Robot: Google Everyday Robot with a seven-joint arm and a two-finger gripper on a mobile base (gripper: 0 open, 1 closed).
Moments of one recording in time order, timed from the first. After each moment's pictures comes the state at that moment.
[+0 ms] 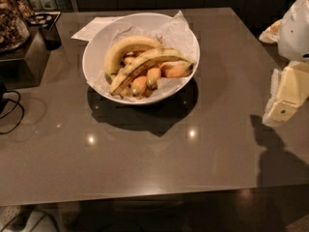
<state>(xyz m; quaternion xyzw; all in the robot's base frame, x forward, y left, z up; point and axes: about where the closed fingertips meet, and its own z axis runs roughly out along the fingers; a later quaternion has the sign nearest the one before) 0.438 -0.217 0.976 -0.60 0.78 -0.03 0.16</state>
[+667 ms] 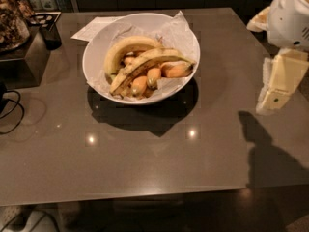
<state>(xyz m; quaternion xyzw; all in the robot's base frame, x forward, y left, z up) 0.451 -0.201 0.989 -0.64 0.75 -0.04 0.16</state>
